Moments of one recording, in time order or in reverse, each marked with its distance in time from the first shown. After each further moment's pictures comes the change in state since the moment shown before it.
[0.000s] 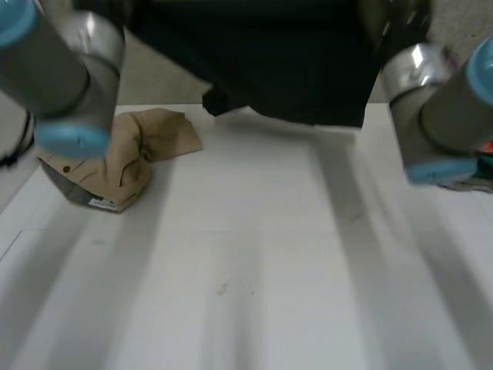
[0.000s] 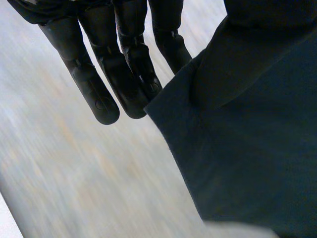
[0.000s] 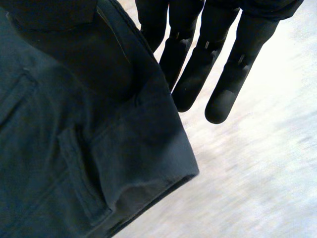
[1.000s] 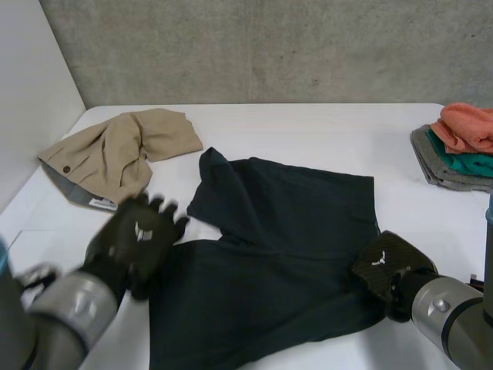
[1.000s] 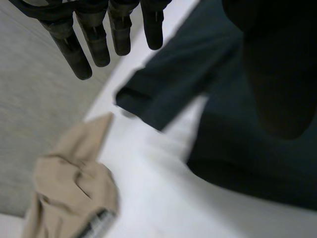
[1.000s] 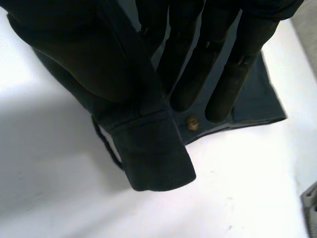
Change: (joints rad) left arm -0.109 0.550 -1.070 -0.205 0.050 0.327; right arm 0.009 -0.418 0.795 0.744 0.007 -0.368; left_hand -0.924 -0.967 -0.959 -0.973 -0.945; right_hand 0.000 0.000 0.000 0.000 0.000
